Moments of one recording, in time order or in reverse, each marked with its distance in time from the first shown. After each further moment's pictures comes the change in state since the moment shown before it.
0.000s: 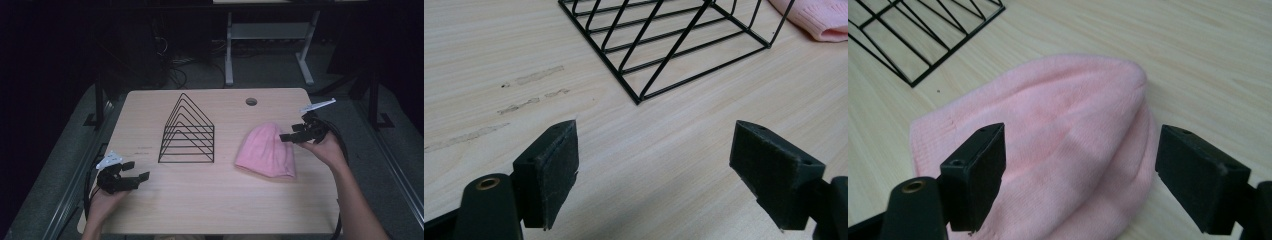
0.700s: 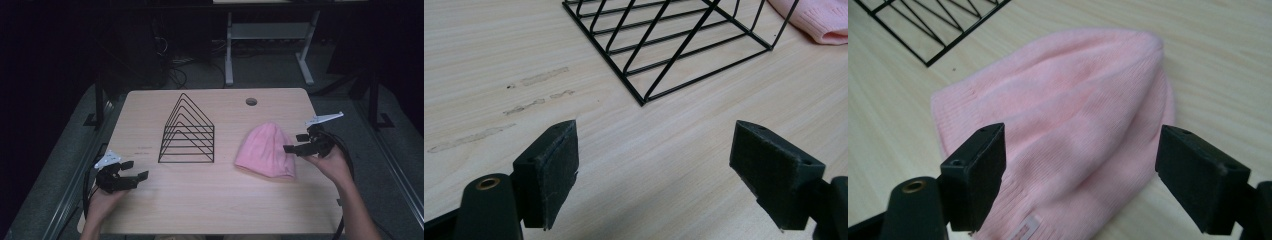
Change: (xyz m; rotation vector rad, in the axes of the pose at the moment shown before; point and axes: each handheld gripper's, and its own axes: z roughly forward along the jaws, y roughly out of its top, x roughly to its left) left arm 0.003 0.000 -0.002 -0.008 0.001 -0.006; right arm 0.022 -0.032 -0.017 -0.022 -0.028 -0.003
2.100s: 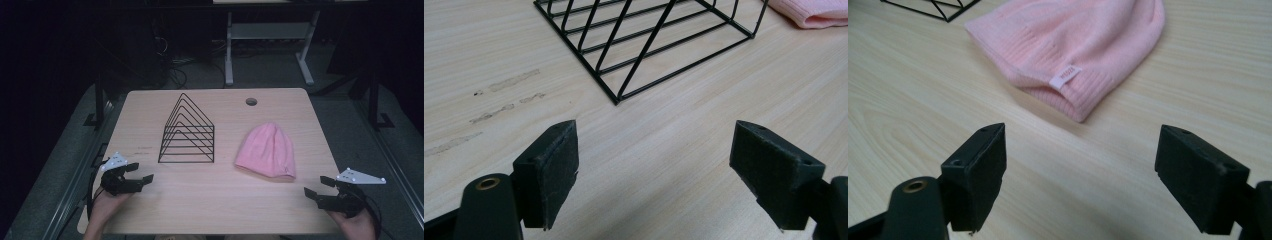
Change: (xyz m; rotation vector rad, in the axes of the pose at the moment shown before) left arm -0.013 0.000 0.006 0.027 -0.028 0.068; right arm 0.059 -0.136 -0.058 -0.174 -0.124 0.061
